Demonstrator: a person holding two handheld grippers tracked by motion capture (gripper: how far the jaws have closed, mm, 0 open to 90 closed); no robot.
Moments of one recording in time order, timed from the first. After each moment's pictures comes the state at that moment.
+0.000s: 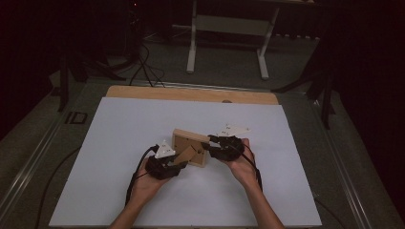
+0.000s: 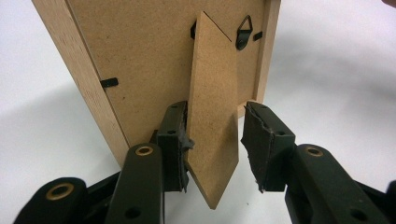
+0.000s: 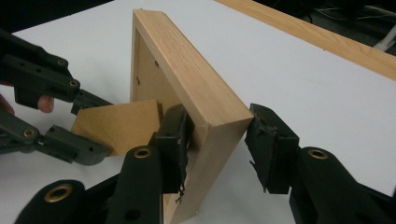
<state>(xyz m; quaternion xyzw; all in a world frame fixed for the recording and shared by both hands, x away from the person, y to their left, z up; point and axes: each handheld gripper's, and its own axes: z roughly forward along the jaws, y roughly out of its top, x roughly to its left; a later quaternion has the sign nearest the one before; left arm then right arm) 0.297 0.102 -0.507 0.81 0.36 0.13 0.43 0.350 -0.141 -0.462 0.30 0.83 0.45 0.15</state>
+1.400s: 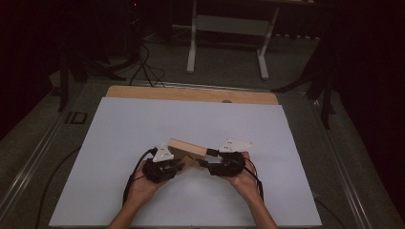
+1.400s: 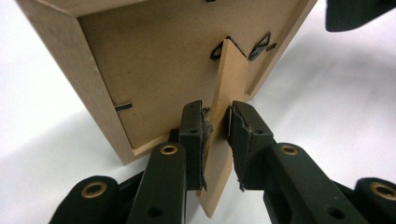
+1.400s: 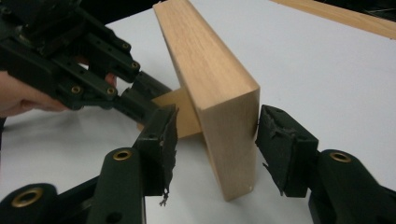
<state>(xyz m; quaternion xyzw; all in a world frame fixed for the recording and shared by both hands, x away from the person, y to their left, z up) 0.287 0.109 -0.506 0.83 0.35 0.12 0.42 0.313 -0.148 -0.477 0.26 0.83 0.49 0.09</state>
